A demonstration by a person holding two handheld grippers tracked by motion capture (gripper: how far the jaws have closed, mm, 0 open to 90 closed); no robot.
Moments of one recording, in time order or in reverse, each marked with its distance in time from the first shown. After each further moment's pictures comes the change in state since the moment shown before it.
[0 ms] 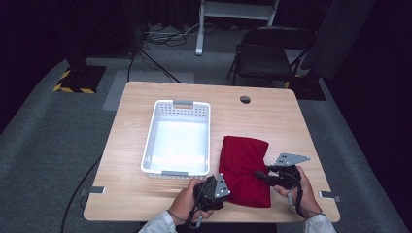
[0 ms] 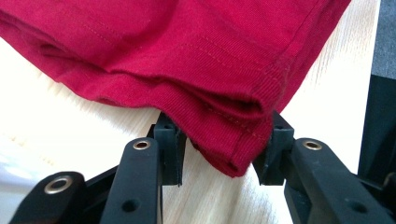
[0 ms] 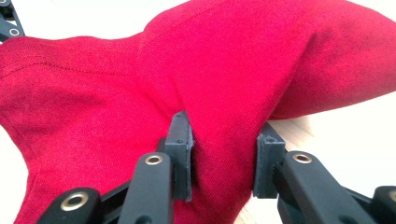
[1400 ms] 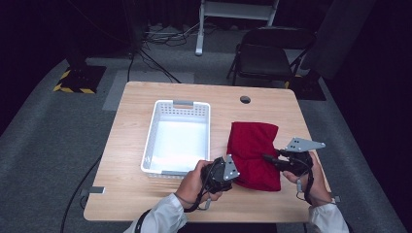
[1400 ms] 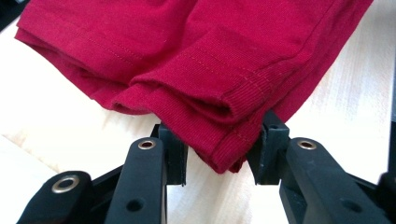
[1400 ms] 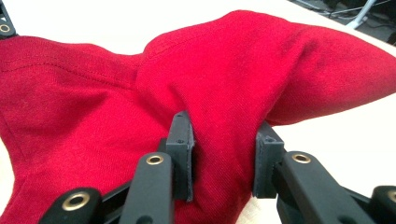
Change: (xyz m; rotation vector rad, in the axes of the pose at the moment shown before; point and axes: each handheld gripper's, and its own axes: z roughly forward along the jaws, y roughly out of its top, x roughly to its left) left arm 0.026 0.056 -0.021 -0.069 0.073 0.038; right arm -0.014 0.047 -0.038 -0.071 -0.109 -0.045
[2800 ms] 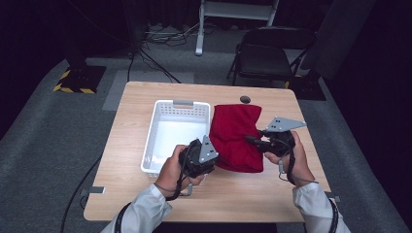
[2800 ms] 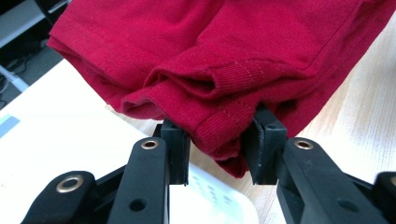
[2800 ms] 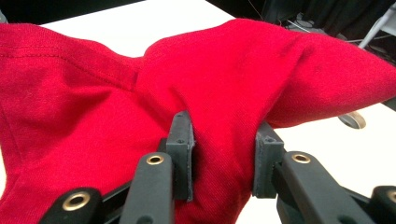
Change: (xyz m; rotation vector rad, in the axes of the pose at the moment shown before) left arm 0.044 -0.005 -0.058 -0.065 0.119 -0.073; right arm 0.017 0.074 0.027 -0.046 0.008 -0.072
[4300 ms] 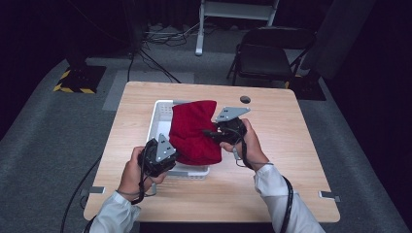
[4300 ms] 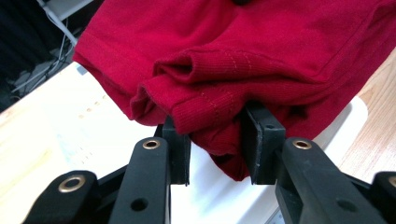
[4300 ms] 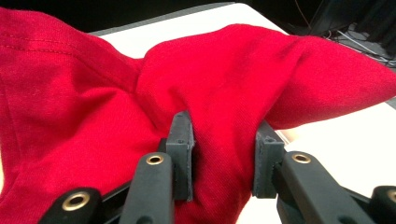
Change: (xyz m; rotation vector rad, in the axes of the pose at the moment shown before) left arm 0.047 -0.065 -0.051 0.055 0.180 -0.098; right arm 0.046 0.060 0.101 0.020 0.139 -0.081
